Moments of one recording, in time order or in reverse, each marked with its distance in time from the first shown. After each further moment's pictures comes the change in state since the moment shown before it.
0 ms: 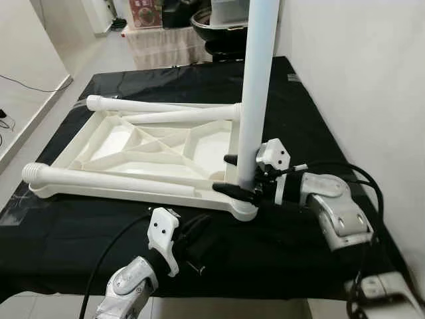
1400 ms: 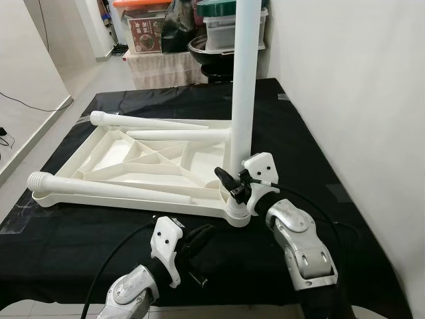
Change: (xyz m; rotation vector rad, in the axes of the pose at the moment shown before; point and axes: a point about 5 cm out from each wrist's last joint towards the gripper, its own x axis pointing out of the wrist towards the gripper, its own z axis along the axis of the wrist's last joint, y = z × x) left arm 0.000 -0.004 0.001 0.021 -0.005 -0.029; right arm 0.037 0.029 -0.028 0.100 0.056 -0.610
